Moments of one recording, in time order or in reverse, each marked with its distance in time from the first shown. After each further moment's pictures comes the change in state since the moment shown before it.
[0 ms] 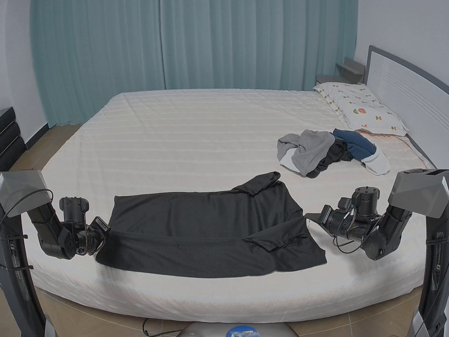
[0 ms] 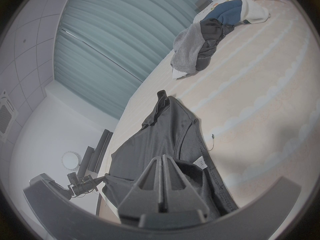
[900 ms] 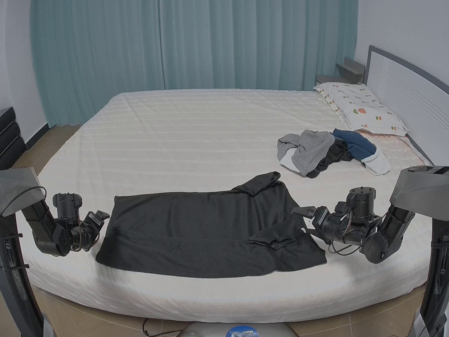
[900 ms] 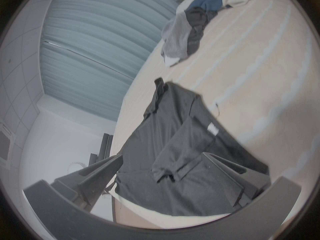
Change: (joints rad) left arm 0.037 -0.032 -0.004 0.000 -0.028 -0.055; right arm 0.077 -0.084 0.056 0.079 -0.080 0.173
